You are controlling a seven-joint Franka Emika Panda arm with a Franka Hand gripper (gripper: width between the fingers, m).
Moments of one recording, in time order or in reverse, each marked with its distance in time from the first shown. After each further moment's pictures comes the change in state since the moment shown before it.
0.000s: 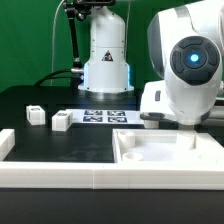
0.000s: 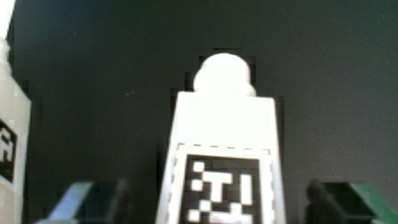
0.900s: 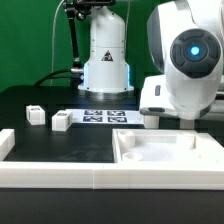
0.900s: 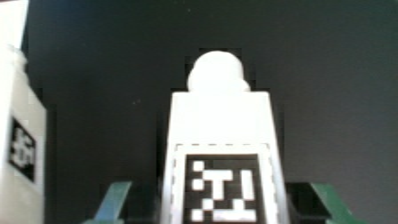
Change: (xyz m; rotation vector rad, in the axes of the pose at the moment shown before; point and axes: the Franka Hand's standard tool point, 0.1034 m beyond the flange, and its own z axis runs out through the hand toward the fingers) arm -0.011 0.000 -0.018 0.003 -0.006 -0.008
